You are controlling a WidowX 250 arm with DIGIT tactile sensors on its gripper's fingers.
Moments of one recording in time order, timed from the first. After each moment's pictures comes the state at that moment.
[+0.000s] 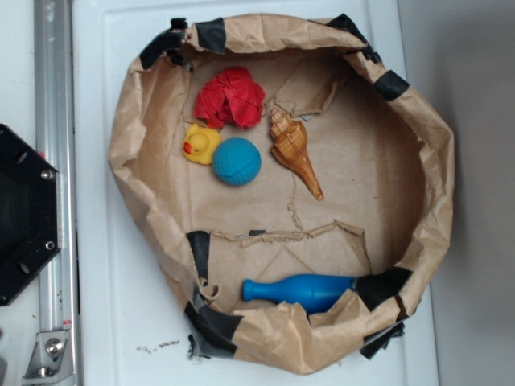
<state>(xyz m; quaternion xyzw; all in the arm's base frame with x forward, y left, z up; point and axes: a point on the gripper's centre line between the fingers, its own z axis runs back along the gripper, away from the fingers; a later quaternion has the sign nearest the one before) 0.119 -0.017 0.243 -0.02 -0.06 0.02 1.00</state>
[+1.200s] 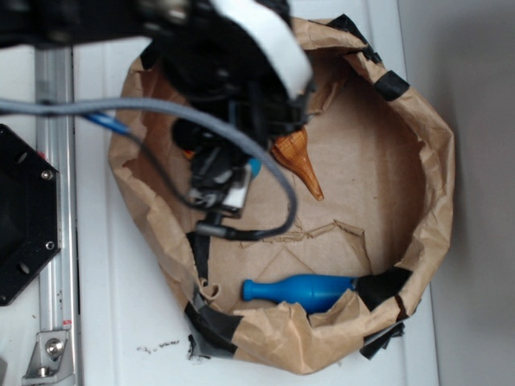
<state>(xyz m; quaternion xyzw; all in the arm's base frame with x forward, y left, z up) 0.253 0.020 0.120 -0.04 -0.07 -0.17 0.98</state>
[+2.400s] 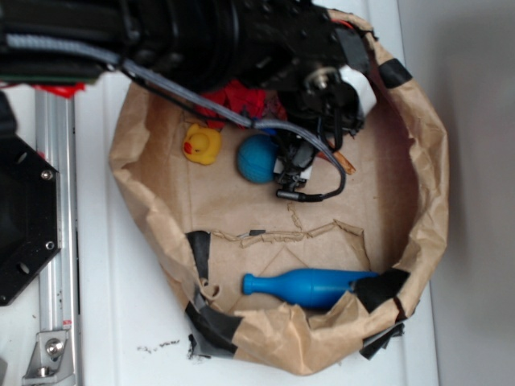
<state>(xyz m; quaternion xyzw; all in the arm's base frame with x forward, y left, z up) 0.303 0.040 0.016 0.02 -0.06 -0.17 0.98</state>
